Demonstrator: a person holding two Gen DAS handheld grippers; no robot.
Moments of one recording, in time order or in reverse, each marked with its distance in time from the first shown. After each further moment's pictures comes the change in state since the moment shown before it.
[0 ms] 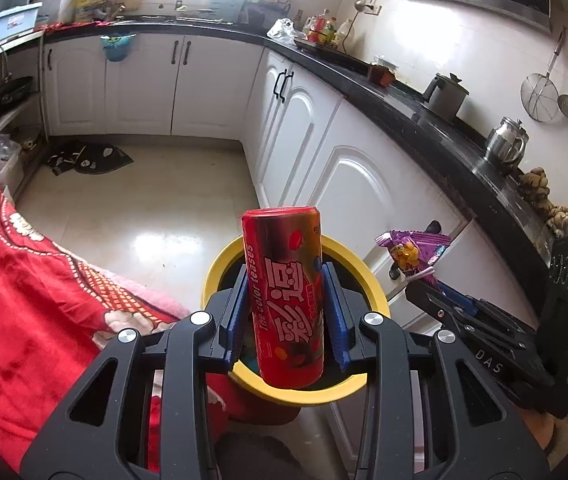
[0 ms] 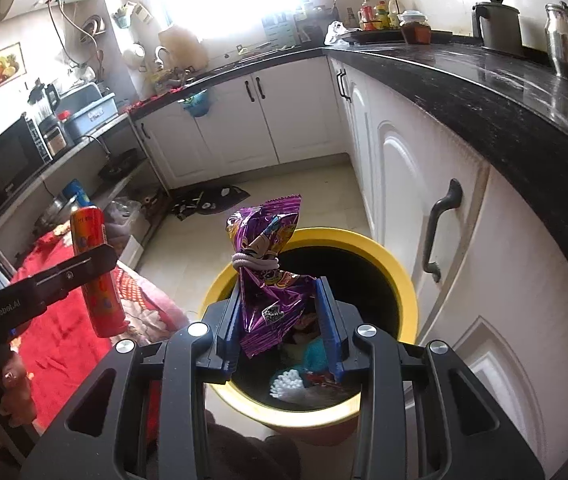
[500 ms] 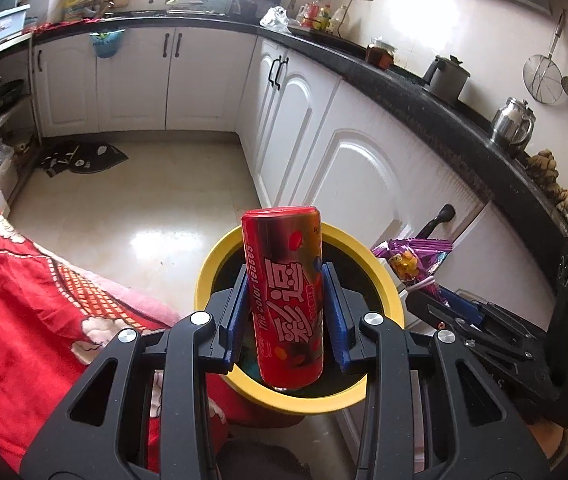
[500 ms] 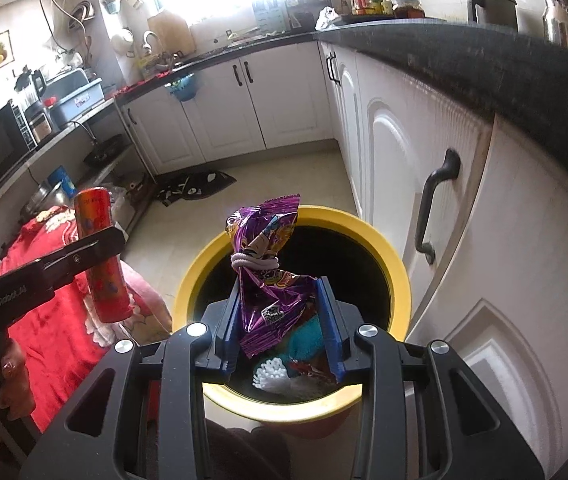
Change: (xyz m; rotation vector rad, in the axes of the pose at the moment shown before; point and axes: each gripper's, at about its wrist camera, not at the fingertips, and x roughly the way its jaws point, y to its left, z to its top) left arm 0.033 -0.002 -0.007 0.037 0.038 -0.001; right arm 0.022 -0.004 -0.014 -0.002 0.054 -0.045
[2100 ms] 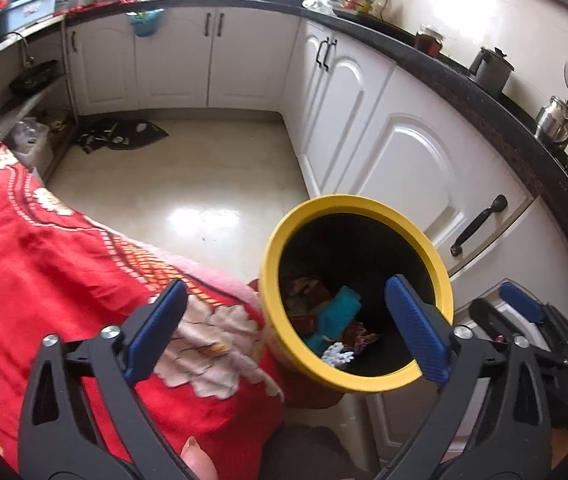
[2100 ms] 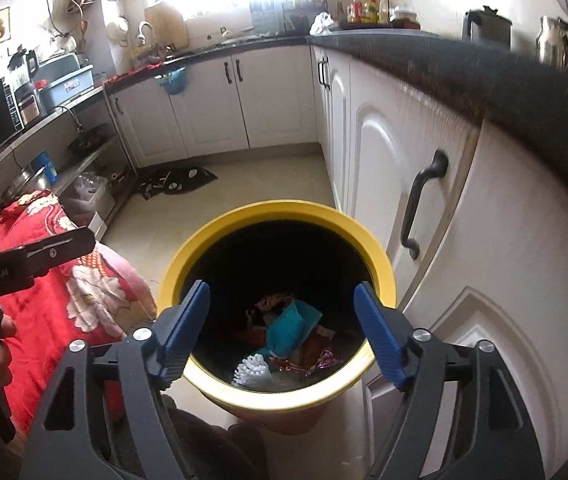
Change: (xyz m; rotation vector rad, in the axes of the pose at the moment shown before) left arm -0.015 0.041 -0.005 -0.052 0.061 0.146; right arm -0.010 0.015 -0.013 -0.057 -0.024 -0.093
